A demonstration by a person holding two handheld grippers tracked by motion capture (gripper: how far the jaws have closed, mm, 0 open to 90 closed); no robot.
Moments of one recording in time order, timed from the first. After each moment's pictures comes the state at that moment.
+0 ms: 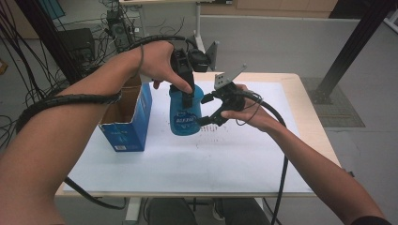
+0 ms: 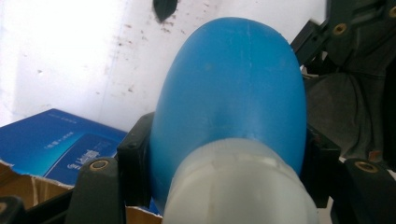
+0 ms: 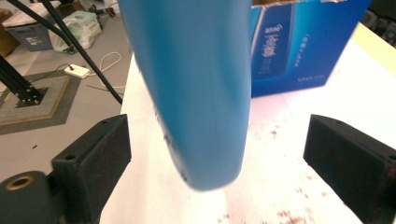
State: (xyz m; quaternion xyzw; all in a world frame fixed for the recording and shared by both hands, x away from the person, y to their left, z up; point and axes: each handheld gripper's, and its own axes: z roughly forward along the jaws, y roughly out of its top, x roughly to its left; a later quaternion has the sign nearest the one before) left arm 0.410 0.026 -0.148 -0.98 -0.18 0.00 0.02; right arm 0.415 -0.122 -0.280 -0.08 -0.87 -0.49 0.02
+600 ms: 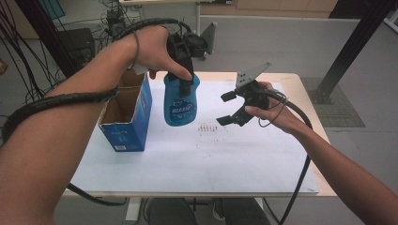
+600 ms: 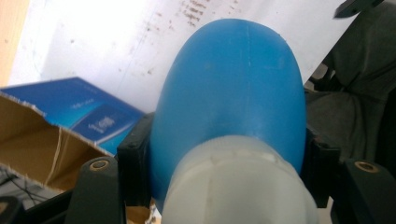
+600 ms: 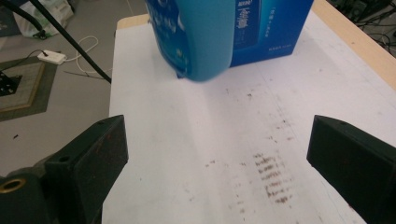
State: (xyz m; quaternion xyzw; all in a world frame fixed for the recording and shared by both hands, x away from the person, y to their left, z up) left arm 0.407 0.036 -0.108 -0.96 -0.27 -0.03 0.01; right arm 0.399 -0.174 -0.258 -0.11 -0.88 -0.45 -0.02
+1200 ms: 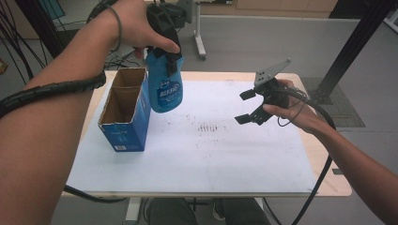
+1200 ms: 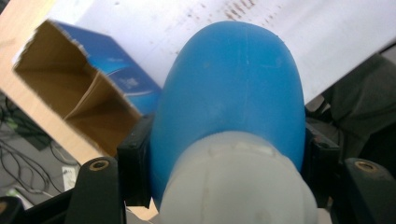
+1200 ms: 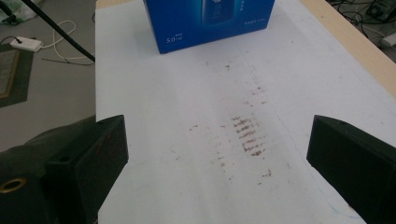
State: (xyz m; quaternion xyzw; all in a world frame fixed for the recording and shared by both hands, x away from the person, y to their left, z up) left arm 0.417 0.074 -0.060 -0.91 -0.41 -0.05 0.00; right arm 0.395 -0.213 -0.247 -0.14 -0.90 -0.42 -0.04
